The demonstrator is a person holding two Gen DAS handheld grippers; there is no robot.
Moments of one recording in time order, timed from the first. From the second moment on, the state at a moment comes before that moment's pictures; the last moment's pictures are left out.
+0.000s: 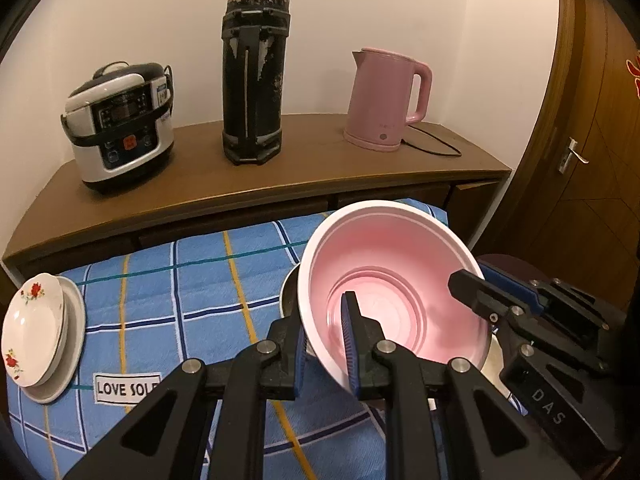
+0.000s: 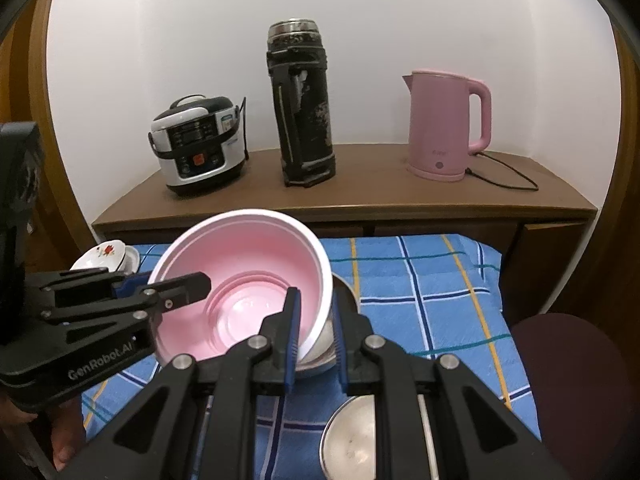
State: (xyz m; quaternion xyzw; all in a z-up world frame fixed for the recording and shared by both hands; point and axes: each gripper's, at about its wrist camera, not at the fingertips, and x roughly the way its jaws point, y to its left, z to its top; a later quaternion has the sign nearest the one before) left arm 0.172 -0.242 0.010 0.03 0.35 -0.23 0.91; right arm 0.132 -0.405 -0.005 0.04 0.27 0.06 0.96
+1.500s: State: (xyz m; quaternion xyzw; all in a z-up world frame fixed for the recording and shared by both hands) left arm 0.223 -0.265 -0.026 0.04 0.40 -0.22 0.89; right arm 0.187 -0.420 -0.037 0.04 0.32 0.05 0.94
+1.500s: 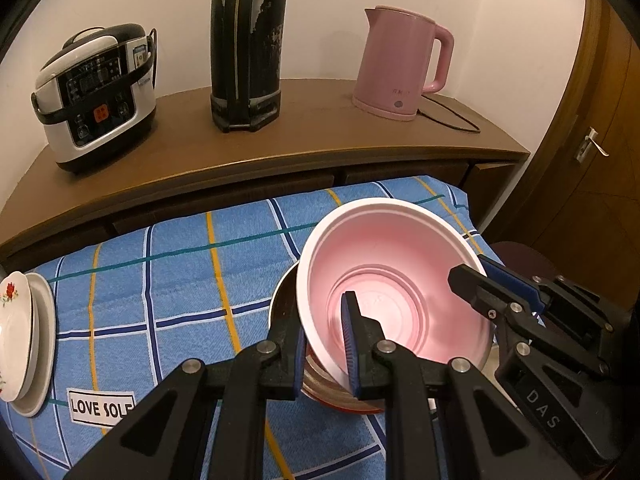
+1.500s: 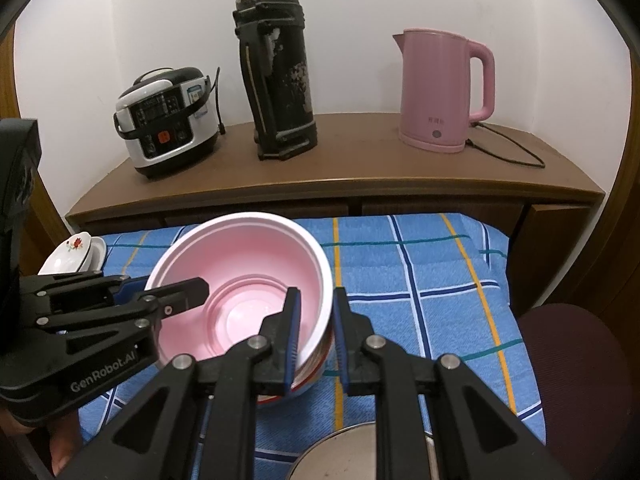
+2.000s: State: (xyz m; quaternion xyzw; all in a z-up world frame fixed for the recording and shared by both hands) left arm 0.235 -0.265 -0.035 0.03 0.43 -0.23 0.87; right arm 0.196 -0.419 -0.043 0.04 0.34 0.05 0.94
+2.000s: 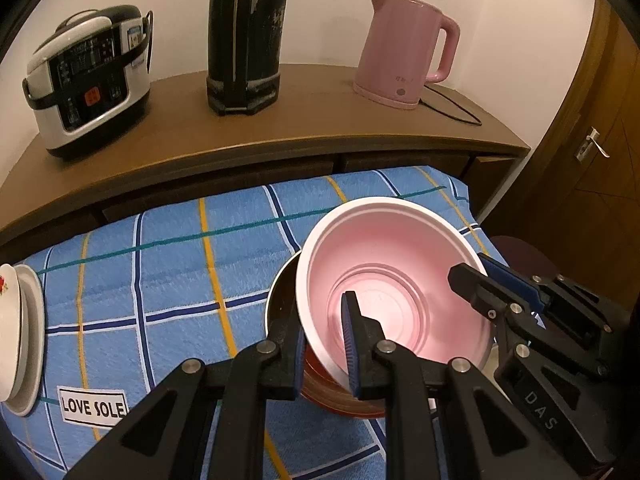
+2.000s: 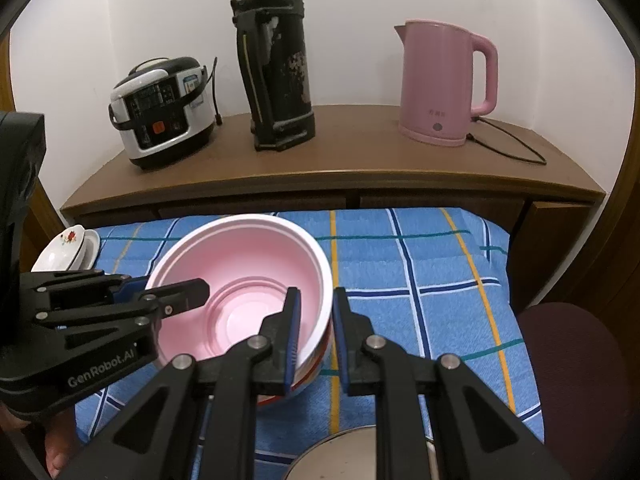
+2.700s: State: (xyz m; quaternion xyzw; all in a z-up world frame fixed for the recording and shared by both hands) left arm 0.237 -0.263 -0.047 0.04 0.45 -0.22 0.86; right arm 0.199 -0.412 -0.049 0.02 0.36 0.05 0.93
